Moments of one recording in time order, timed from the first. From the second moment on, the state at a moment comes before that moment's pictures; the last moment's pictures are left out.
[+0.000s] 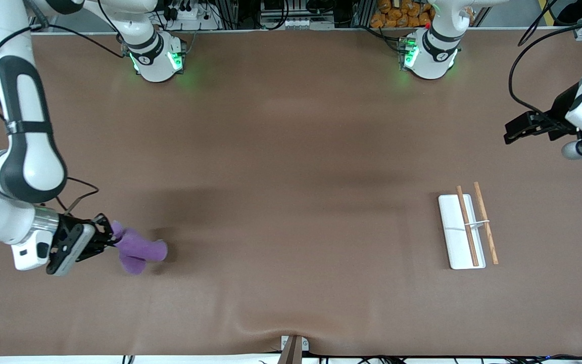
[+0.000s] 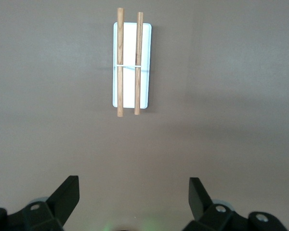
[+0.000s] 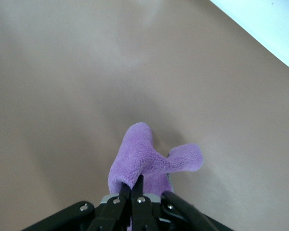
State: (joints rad) left arm -0.01 0.05 -0.08 -1.55 0.00 1.53 -0.16; right arm -0.07 0.58 0.09 -1.42 0.38 2.01 -1.05
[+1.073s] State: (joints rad) left arm -0.09 0.21 -0.09 -1.55 0.00 1.67 -0.20; right arm 0.37 0.50 0.08 -1.26 0.34 2.14 -0.79
